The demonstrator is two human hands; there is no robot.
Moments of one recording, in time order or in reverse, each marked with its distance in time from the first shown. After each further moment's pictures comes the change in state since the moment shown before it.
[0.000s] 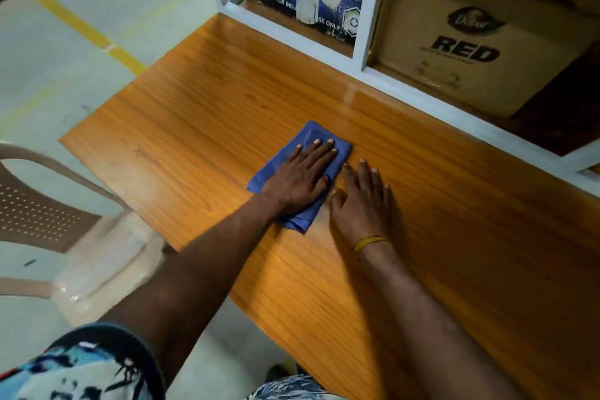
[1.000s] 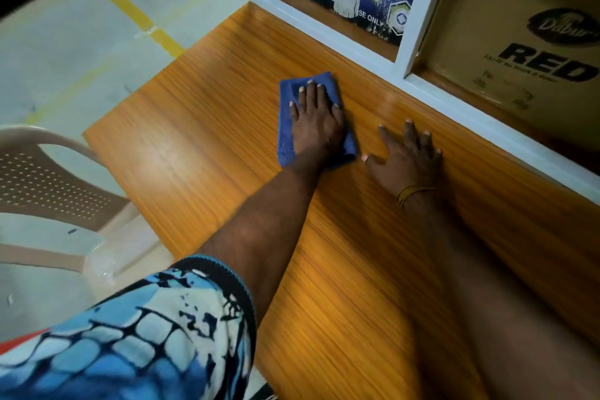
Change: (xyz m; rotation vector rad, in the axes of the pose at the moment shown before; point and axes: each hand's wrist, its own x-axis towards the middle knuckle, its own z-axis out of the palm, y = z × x) left_hand 0.123 -0.059 -0.015 -0.095 0.243 -0.779; right_hand 0.140 0.000 -0.039 -0.095 -0.138 -0.091
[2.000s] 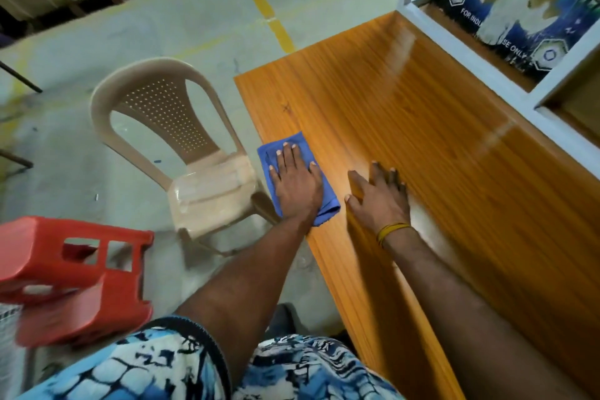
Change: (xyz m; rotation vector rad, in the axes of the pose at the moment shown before) left_hand -0.212 -0.180 -0.073 0.173 0.262 -0.553; right_hand -0.137 -0.154 0.069 -0.211 -0.150 -0.490
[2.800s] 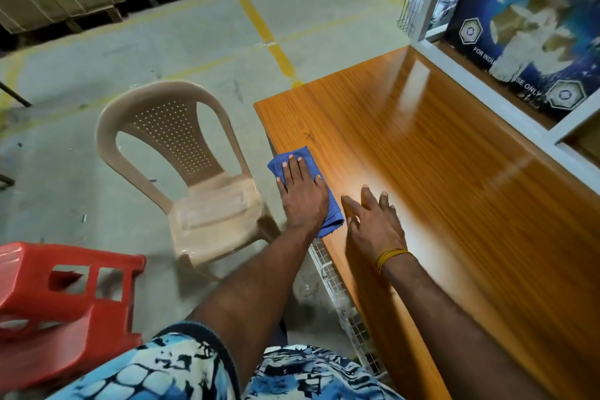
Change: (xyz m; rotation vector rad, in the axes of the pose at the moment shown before) left_hand 0.064 -0.037 -0.005 -0.075 -0.087 0.037; right_hand 0.020 -0.068 0.006 0.044 -0.009 -0.054
